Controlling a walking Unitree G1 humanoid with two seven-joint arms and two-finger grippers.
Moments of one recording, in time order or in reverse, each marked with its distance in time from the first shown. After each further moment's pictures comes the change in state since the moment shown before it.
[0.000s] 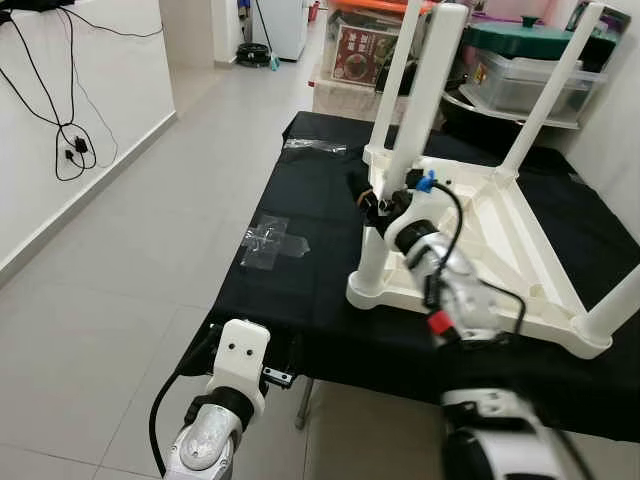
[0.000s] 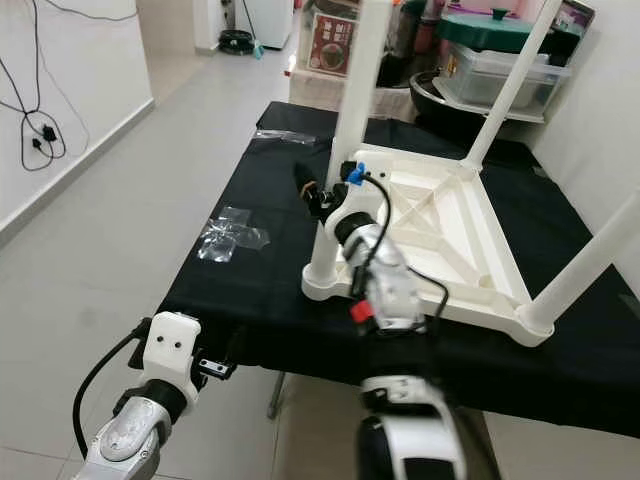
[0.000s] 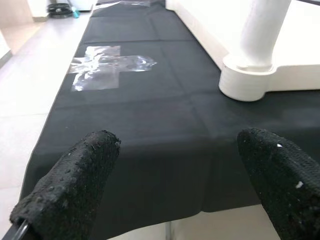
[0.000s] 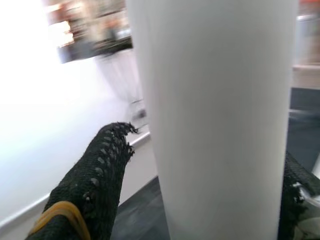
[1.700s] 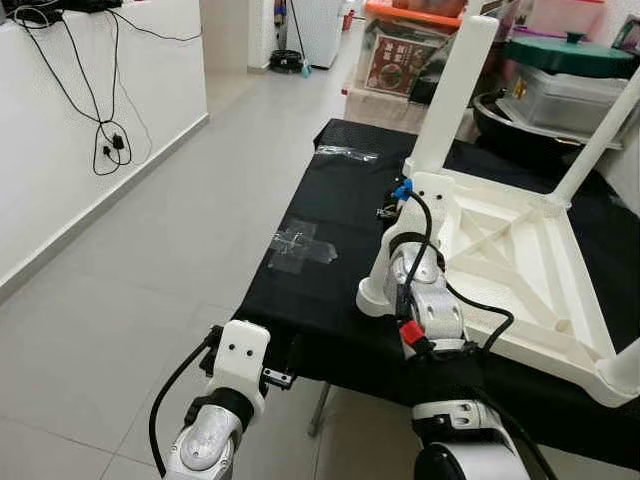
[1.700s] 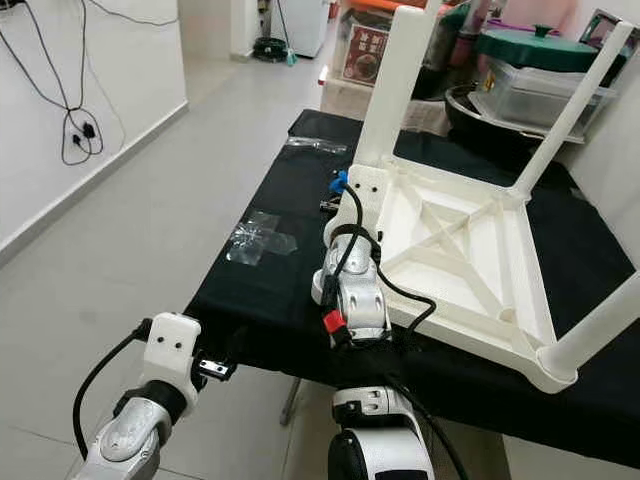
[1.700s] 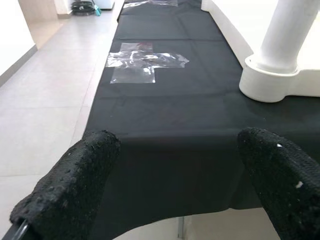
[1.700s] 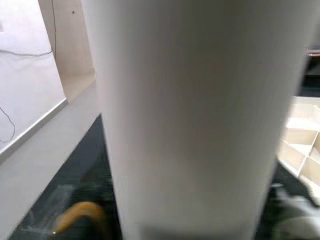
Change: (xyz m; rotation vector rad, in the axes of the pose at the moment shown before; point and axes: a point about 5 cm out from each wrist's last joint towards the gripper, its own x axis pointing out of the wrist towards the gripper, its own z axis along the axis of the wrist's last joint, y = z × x) left arm 0.000 -0.001 -0.001 -0.005 0.011 -0.002; right arm 0.003 0.019 -0.032 -0.093 0.001 -0.863
